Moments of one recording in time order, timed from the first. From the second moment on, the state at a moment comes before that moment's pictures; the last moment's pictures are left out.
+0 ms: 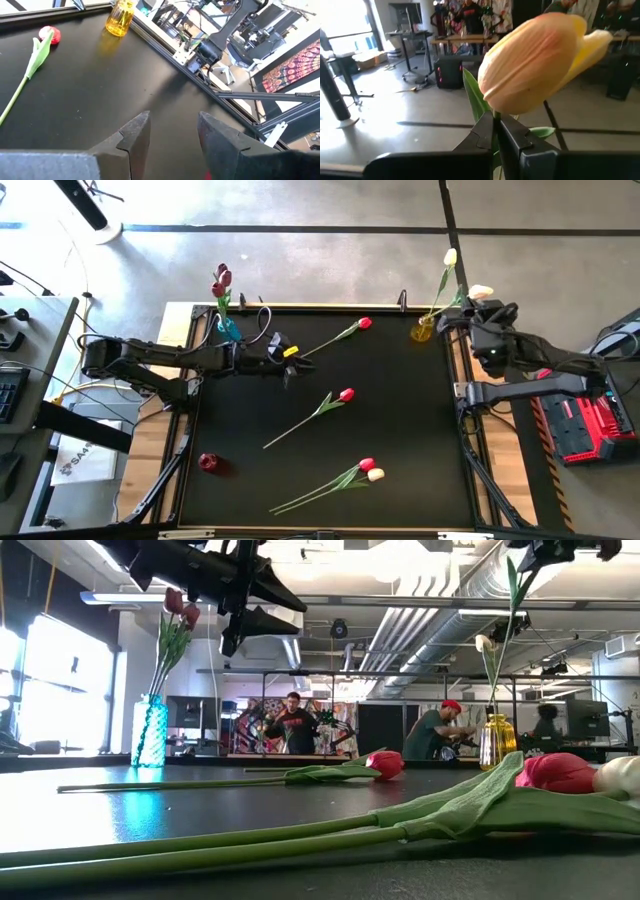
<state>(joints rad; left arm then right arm) 0.12 1.30 0.75 0.21 -0.04 -0.62 -0.07 0.67 0.95 -0.72 1.34 0.48</state>
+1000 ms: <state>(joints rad) 0.13 1.30 0.75 0.21 -0.07 -0.65 -0.57 0.83 1.12 -0.76 0.80 0.30</state>
